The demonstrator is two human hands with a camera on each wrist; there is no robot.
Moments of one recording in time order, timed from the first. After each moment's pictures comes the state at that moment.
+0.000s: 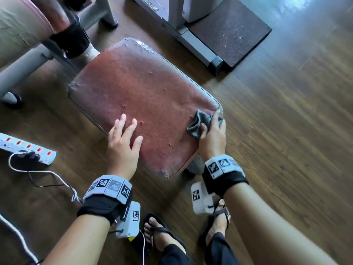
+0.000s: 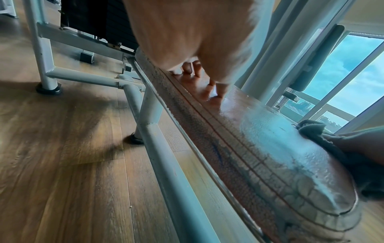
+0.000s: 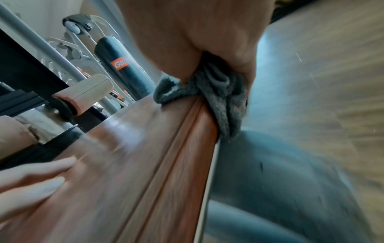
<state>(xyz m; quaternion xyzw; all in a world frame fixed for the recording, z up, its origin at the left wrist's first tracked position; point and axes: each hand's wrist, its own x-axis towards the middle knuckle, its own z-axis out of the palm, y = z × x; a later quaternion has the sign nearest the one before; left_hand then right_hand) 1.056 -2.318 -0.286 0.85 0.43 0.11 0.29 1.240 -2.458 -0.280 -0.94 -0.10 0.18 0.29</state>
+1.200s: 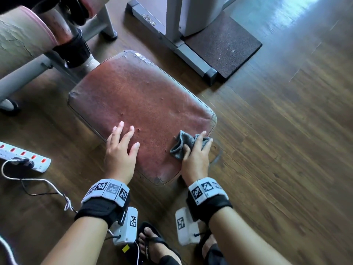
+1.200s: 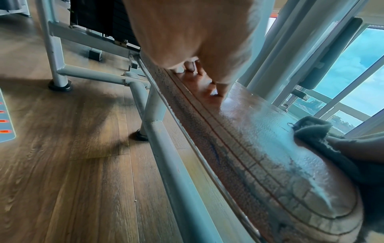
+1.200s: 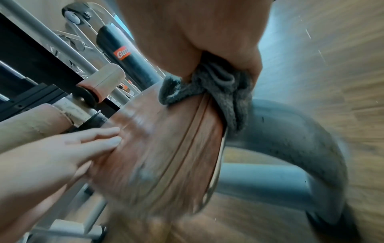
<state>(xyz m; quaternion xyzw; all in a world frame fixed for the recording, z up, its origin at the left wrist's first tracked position) 1.058 -2.319 -0.285 0.84 0.44 0.10 0.29 1.191 -2.461 -0.268 -0.92 -0.10 0.25 0.28</state>
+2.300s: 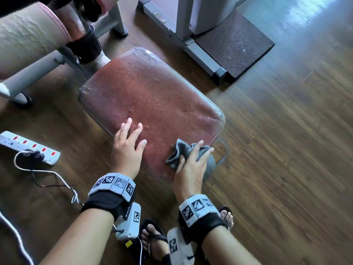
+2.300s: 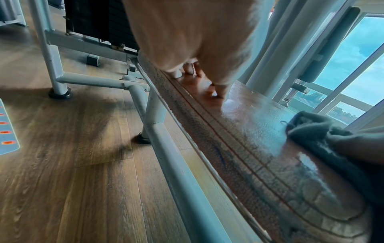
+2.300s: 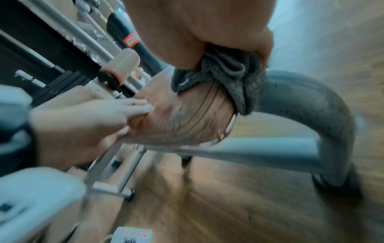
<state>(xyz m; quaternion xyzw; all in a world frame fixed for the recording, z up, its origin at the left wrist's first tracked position) 1.059 -2.316 -0.284 0.85 0.44 0.09 0.29 1.141 -2.459 -0.266 -0.93 -0.13 0.23 0.27</state>
